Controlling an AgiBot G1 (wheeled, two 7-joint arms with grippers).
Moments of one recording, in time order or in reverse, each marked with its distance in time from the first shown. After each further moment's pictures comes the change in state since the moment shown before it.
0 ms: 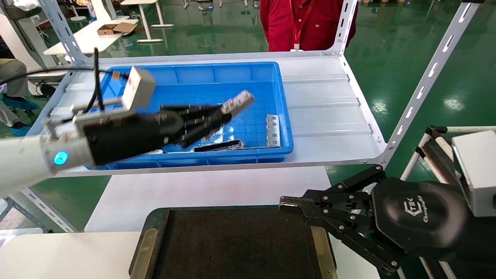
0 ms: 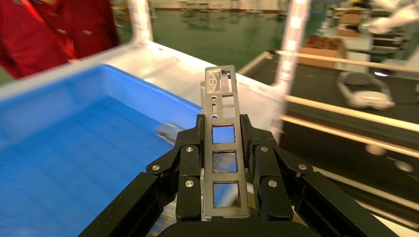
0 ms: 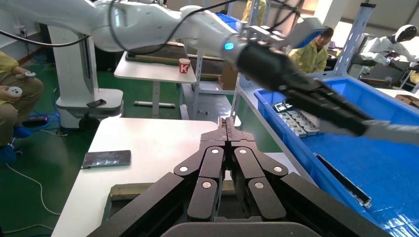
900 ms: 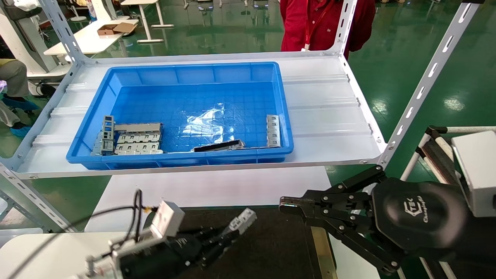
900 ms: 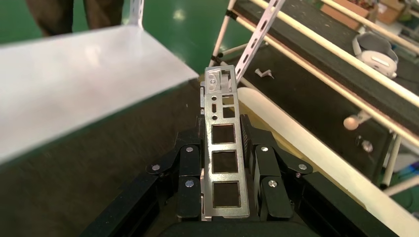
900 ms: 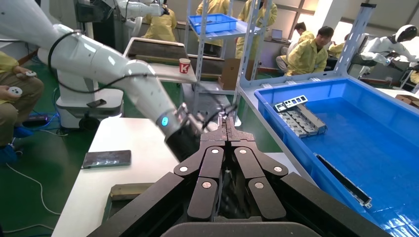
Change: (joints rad) left arm 0.565 -0.093 0.111 -0.470 0.056 -0.474 -0.274; right arm 0.000 0.001 -0.002 0.000 0.001 0.001 -0.001
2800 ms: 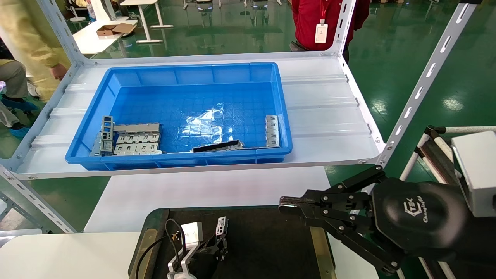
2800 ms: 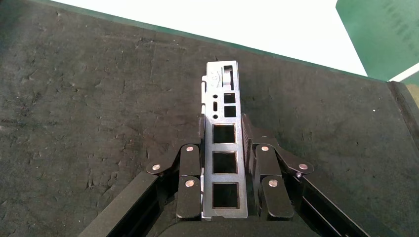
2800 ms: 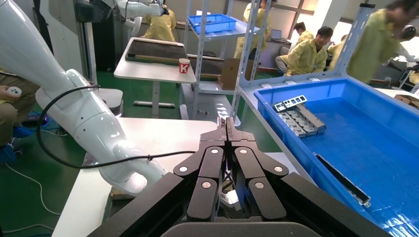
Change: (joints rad) left arm -0.027 0.443 0.443 0.274 -0.527 -1.042 0.214; right arm 0.001 0.001 -0.003 0.000 0.002 0.001 -0.002
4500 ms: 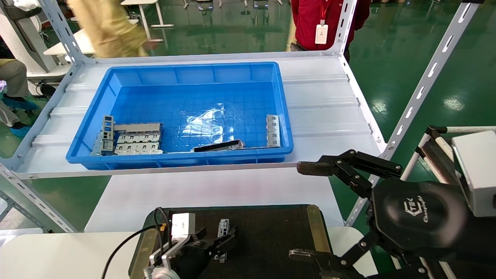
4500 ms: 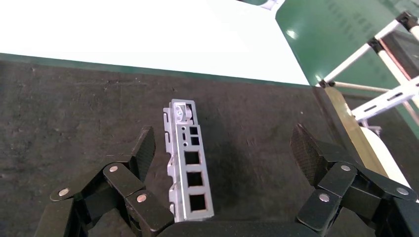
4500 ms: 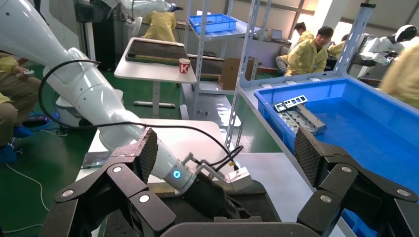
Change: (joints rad) left arm -0.023 -0.231 0.017 -0.269 -0.067 0.136 0.053; right arm 0.001 0.001 -0.003 0.000 0.002 0.001 -0.001
